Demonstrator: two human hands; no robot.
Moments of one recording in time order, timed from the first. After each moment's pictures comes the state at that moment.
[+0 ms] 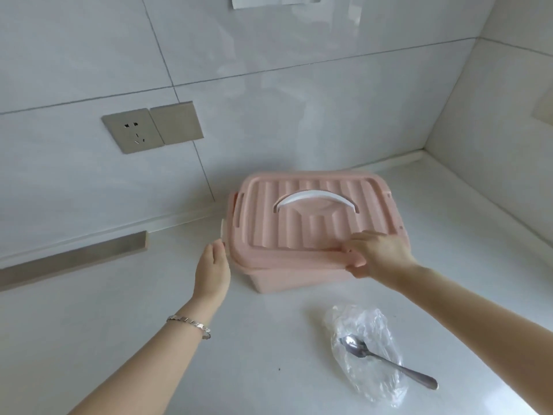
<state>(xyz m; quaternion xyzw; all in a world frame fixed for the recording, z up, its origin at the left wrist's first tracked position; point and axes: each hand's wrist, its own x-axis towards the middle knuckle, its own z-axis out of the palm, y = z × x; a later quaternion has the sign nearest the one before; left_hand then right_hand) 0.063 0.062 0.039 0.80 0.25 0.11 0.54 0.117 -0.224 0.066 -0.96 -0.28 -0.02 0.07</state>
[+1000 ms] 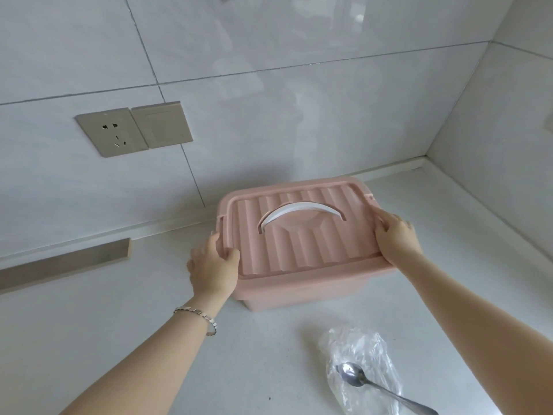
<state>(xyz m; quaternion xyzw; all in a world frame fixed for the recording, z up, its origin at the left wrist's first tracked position) 0.113 0.055 0.034 0.88 0.28 0.07 0.39 0.204 -0.240 0.038 -0.95 0.07 0.00 0.30</state>
